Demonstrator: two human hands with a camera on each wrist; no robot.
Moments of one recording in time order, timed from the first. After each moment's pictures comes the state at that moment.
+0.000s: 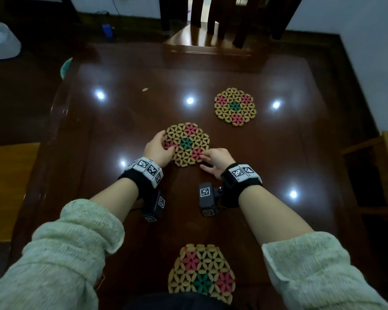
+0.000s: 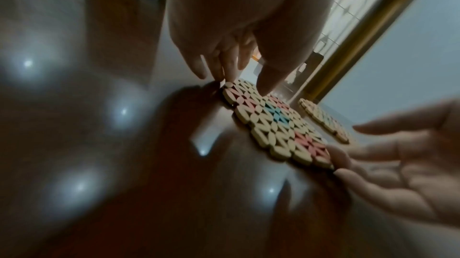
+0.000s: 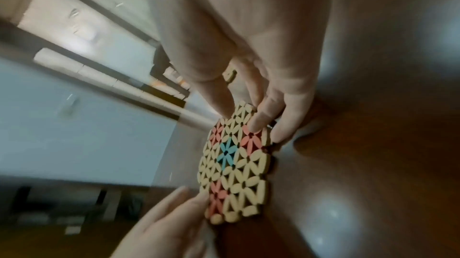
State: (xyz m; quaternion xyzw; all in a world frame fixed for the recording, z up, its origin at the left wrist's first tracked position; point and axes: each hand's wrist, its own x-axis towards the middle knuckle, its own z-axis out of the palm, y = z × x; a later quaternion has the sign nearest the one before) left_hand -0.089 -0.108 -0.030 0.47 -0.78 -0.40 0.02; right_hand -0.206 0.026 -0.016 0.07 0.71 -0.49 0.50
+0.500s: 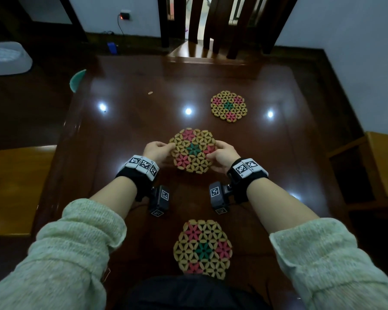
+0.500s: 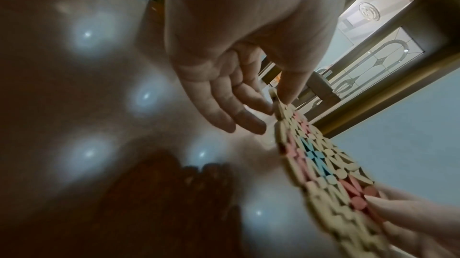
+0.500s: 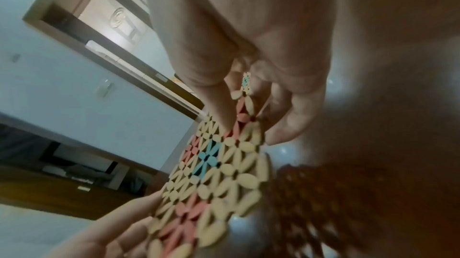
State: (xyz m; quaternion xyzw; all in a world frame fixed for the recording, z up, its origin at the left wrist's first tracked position) left_hand -0.042 -0.072 0.025 0.53 -0.60 -0.60 0.03; right_hand -0.172 0.076 0.038 0.02 0.73 -0.49 0.48
